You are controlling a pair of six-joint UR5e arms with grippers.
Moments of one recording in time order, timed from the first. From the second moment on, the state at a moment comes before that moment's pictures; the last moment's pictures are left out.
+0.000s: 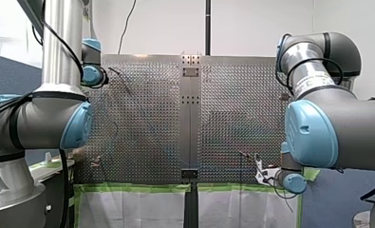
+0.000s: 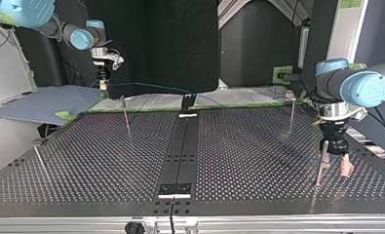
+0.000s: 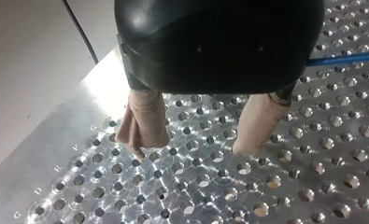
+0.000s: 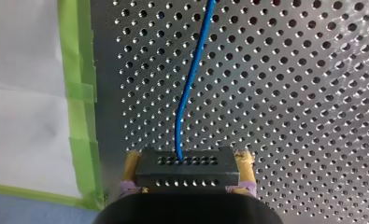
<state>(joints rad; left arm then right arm) 0.24 -1.69 -1.77 -2.70 -1.49 -2.14 1.66 -0.59 1.84 -1.12 1.35 1.49</state>
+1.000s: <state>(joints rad) 0.23 -1.69 -1.77 -2.73 -1.51 -2.21 1.58 -0.61 1.81 -1.04 1.19 1.48</state>
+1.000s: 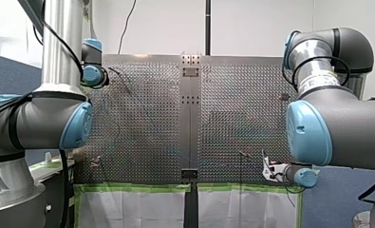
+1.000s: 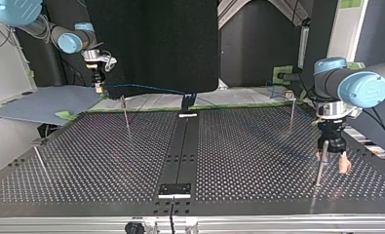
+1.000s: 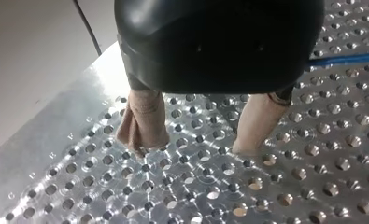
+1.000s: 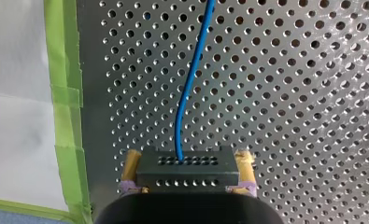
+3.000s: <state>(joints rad) 0.22 -1.57 -1.96 -2.57 -1.45 -2.60 1.58 -0.61 1.81 -1.03 1.18 1.50</state>
